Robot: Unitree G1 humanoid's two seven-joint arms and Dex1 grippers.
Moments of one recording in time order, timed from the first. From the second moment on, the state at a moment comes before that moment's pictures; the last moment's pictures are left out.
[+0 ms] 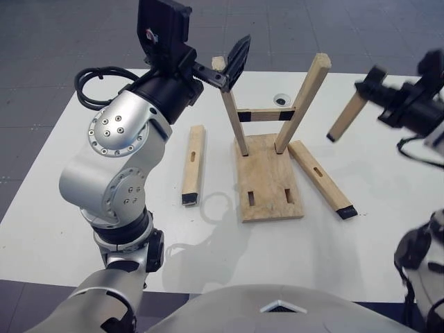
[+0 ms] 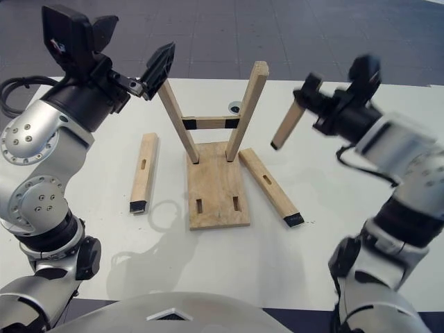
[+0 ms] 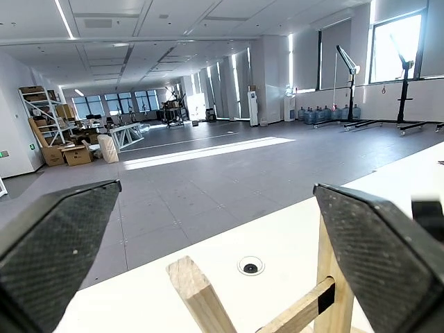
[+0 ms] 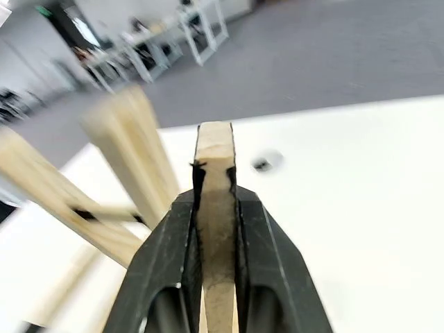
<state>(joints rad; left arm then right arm) -0.56 0.28 0.08 -0.72 -0.43 1.03 -0.13 -0.32 -0.54 -0.37 -0.32 0.86 1.16 0.16</state>
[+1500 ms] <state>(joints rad) -0.55 0.28 0.03 -0.71 -0.39 1.02 -0.11 0.07 -0.39 -0.10 -0.21 0.38 0.12 0.54</state>
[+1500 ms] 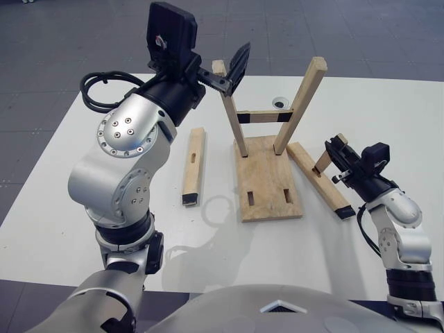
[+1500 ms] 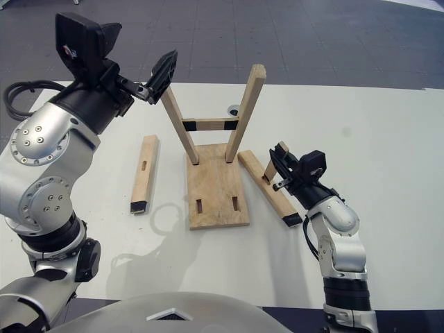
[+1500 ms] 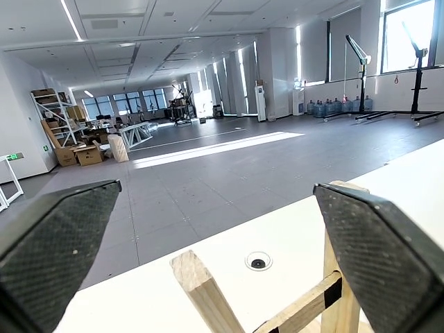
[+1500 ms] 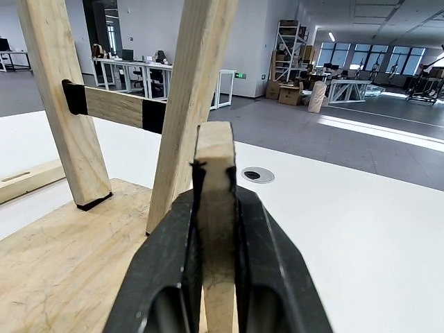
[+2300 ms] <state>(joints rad) -0.55 0.30 0.02 -0.70 -0.39 1.02 -0.11 0.08 -0.40 -0.11 -0.17 0.39 0.08 0.58</state>
